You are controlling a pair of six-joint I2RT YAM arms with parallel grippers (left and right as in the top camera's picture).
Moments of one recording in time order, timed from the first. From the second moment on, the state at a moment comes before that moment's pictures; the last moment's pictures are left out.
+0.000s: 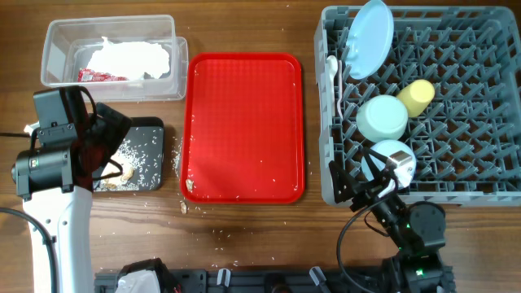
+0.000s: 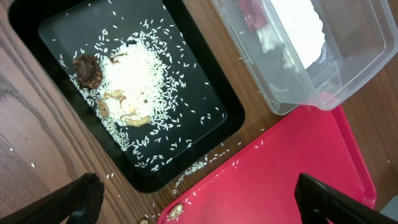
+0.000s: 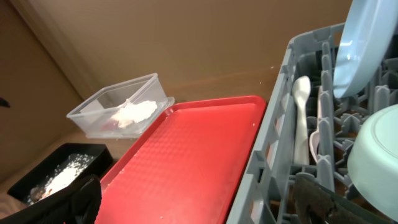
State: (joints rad) left arm 0.20 1.16 1.19 -1.09 -0.10 -0.85; right arm 0.14 0.24 0.04 0.12 -0.37 0.37
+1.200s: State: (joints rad) left arm 0.20 1.16 1.19 -1.09 -0.10 -0.85; right arm -0.07 0.02 0.01 0.01 -0.20 0.07
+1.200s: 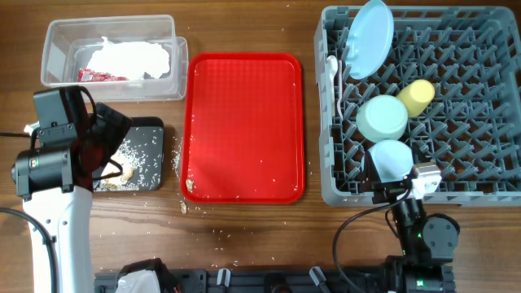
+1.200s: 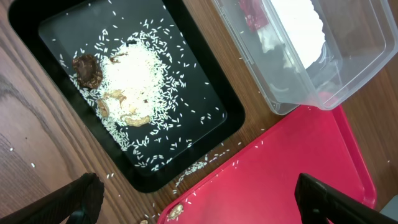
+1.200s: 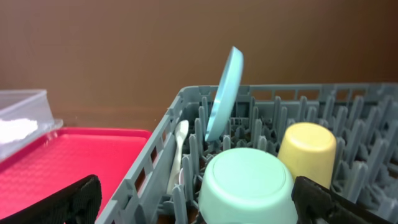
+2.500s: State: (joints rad) left arm 0.20 1.16 1.19 -1.09 -0.10 -0.85; right arm -0.07 0.02 0.01 0.01 -0.16 0.04
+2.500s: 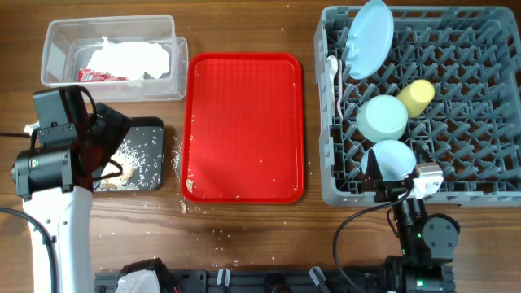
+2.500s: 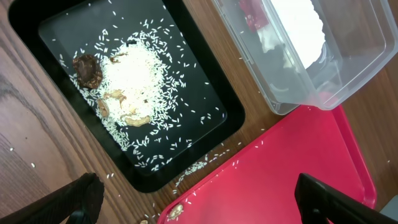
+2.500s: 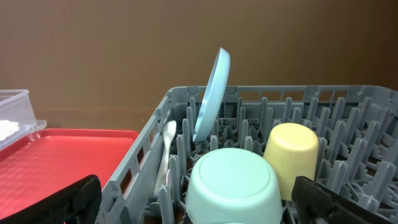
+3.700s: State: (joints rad) left arm 0.05 0.65 0.54 -0.46 -0.05 -0.67; right arm -0.07 0.02 0.01 0.01 -0.15 0.04
